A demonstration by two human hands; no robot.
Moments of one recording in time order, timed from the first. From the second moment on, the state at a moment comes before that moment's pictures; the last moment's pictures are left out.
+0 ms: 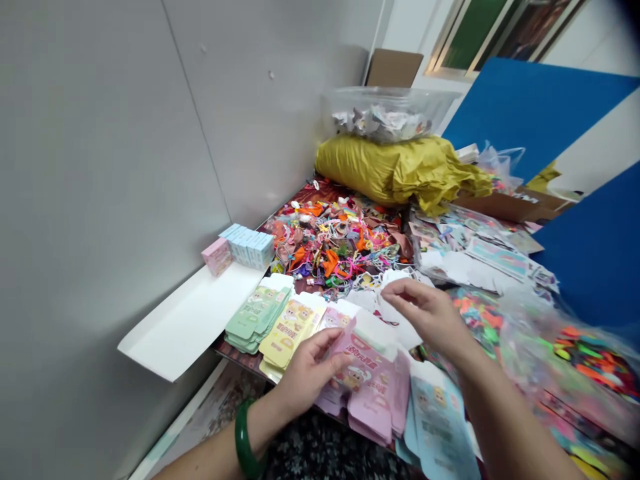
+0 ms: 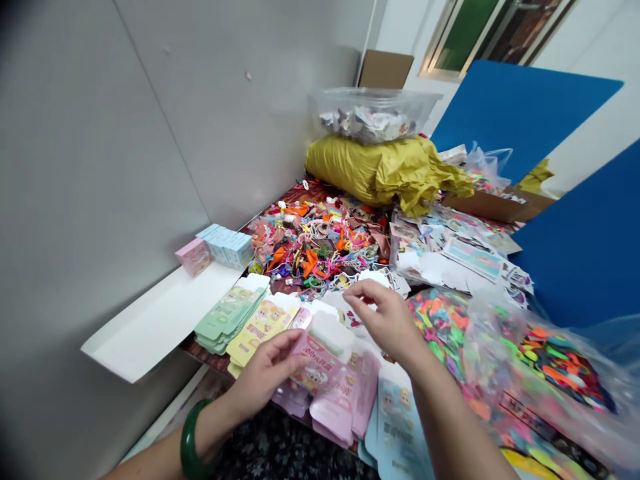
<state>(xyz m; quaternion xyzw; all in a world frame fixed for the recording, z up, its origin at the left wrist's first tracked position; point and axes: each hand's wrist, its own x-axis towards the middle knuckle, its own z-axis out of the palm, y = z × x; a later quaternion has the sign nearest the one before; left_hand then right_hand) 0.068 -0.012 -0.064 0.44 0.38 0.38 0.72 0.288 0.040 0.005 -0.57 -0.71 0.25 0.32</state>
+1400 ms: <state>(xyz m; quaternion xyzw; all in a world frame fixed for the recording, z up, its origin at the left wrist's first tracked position) 0.054 -0.002 -0.067 0.43 0.39 0.46 0.67 0.231 0.021 0.021 -0.46 -0.82 0.15 0.30</state>
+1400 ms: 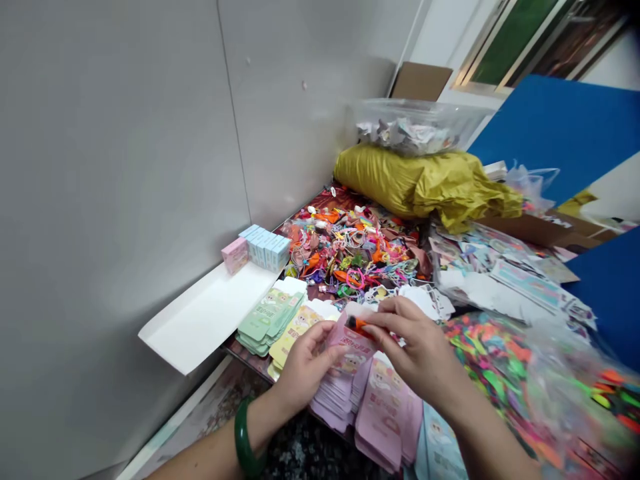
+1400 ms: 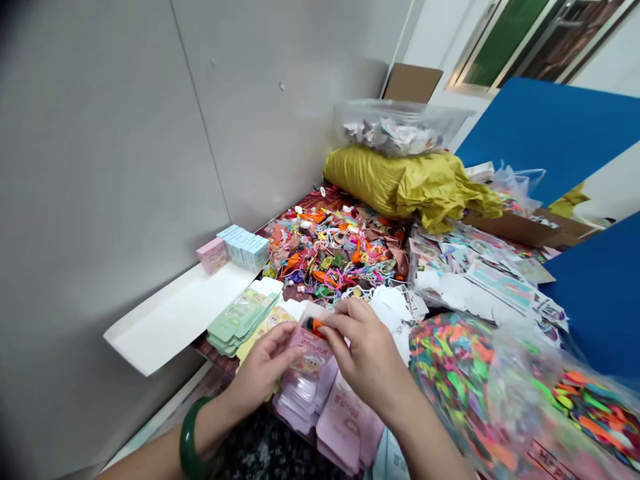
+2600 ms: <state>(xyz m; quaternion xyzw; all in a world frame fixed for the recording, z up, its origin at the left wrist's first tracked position) 0.072 0.001 -0.056 0.45 0.40 0.43 0.67 0.261 -0.010 -0.056 -0.50 -0.48 0.58 0.42</state>
